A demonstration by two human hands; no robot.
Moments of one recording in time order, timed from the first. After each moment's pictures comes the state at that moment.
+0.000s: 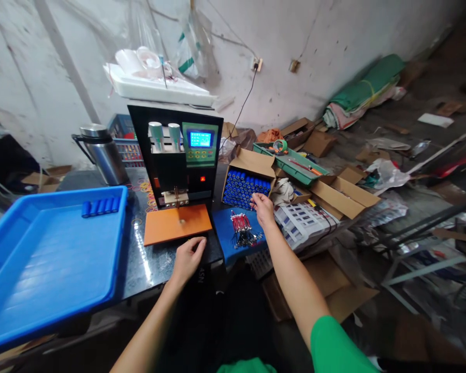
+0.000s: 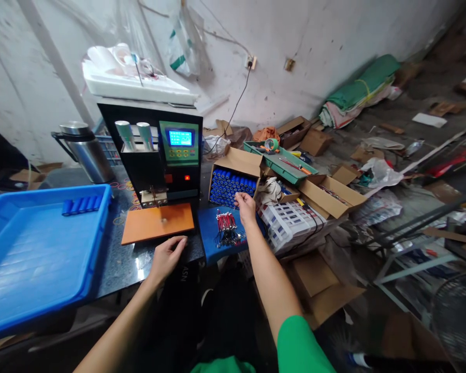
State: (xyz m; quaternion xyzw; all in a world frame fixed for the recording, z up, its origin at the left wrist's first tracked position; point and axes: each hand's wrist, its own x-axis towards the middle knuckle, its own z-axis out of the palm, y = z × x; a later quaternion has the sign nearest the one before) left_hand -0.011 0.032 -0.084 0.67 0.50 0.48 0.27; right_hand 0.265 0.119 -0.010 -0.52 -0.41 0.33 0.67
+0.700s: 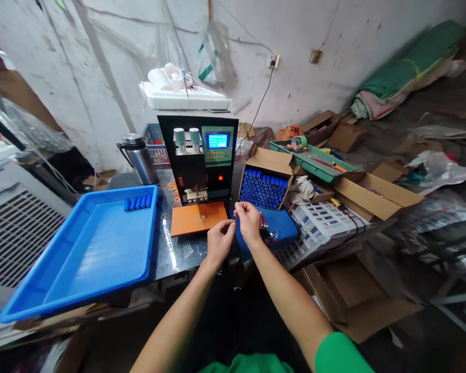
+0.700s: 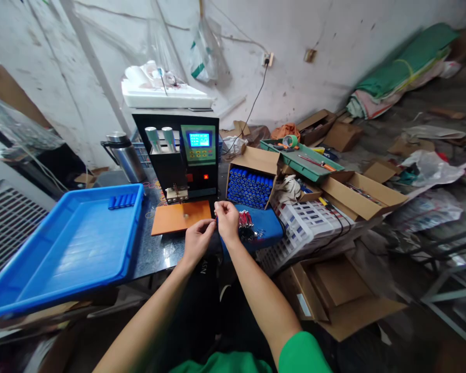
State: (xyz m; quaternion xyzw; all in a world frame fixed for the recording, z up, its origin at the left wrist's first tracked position) left_hand 0.041 0.020 -0.021 0.58 0.47 0.56 0.35; right_hand 0.140 0.056 0.003 -0.45 -0.43 0.38 0.69
